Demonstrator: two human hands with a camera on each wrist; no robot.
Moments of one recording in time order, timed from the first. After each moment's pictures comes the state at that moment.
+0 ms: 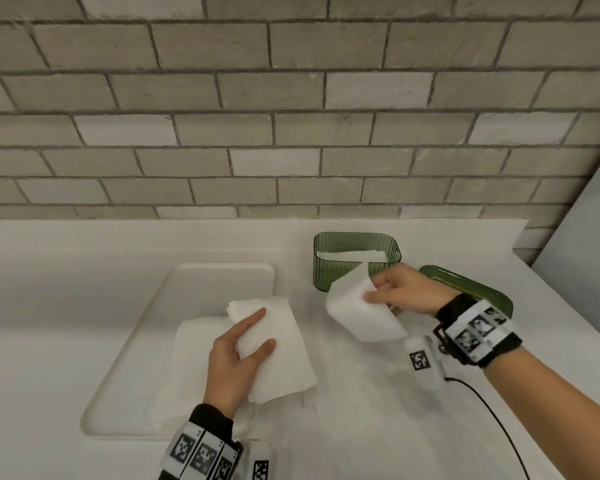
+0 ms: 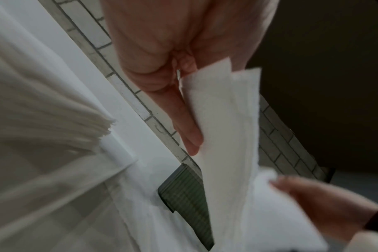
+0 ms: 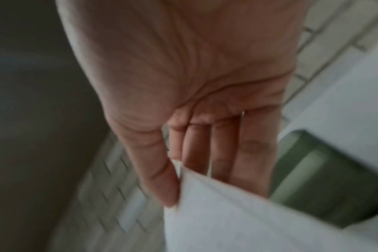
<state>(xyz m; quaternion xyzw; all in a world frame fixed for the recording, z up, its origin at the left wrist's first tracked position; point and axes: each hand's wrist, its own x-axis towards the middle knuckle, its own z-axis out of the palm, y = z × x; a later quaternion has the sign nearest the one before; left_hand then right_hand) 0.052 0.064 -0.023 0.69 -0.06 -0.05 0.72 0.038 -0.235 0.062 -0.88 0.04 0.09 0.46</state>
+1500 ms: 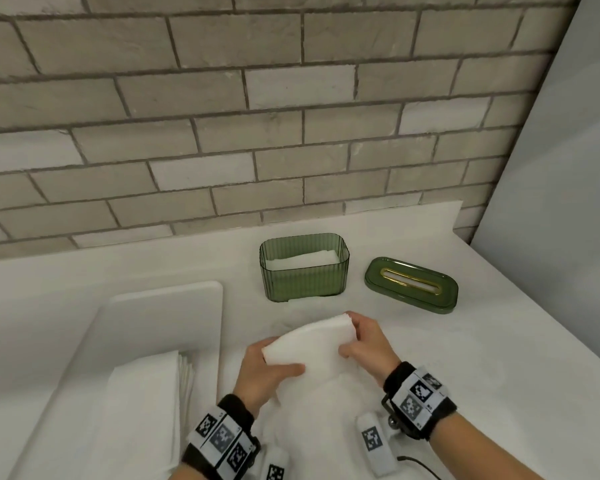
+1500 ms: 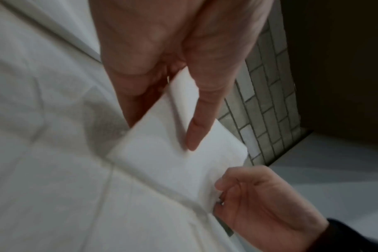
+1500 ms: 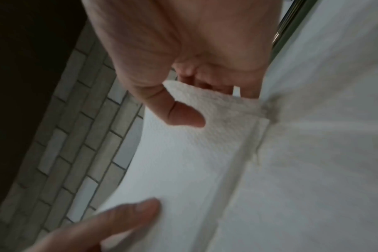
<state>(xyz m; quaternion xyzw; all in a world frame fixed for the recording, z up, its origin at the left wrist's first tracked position) 0.075 -0.037 -0.044 0.72 -0.10 -0.24 0.65 0.001 -0.225 -0.031 -0.72 0.20 -0.09 0.66</state>
